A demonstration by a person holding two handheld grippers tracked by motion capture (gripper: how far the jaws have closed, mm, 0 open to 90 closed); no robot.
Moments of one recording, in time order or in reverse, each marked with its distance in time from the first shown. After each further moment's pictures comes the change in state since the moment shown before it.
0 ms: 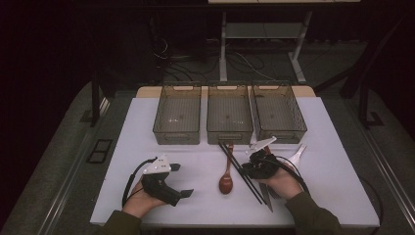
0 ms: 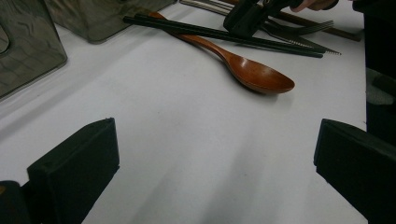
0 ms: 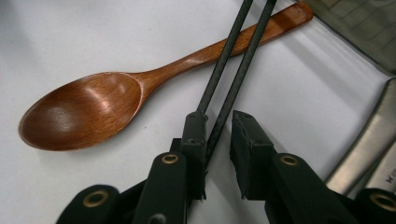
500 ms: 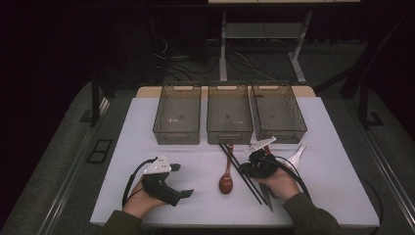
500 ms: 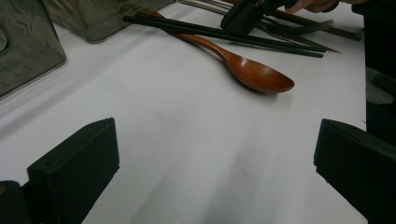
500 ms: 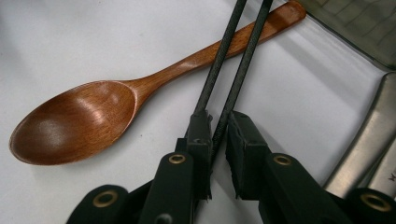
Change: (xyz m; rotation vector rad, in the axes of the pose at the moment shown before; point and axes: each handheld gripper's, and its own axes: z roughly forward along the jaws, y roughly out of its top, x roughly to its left) left arm 0.000 0.000 0.001 0.003 -0.001 0.001; right arm 0.001 0.000 0.003 -0.009 -0.023 0.046
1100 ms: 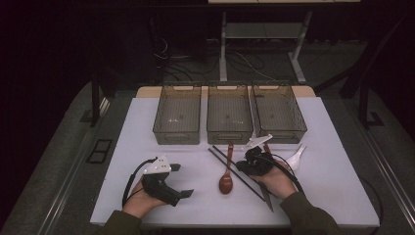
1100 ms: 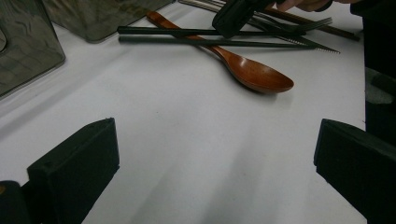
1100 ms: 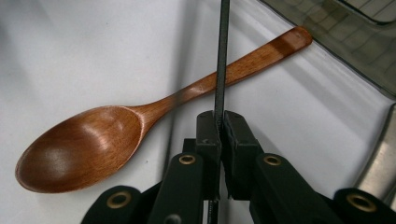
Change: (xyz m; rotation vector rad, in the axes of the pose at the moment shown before) left arm 0.000 0.000 0.000 0.000 -0.002 0.000; right arm 0.003 0.011 0.005 -0.021 0.014 -0.008
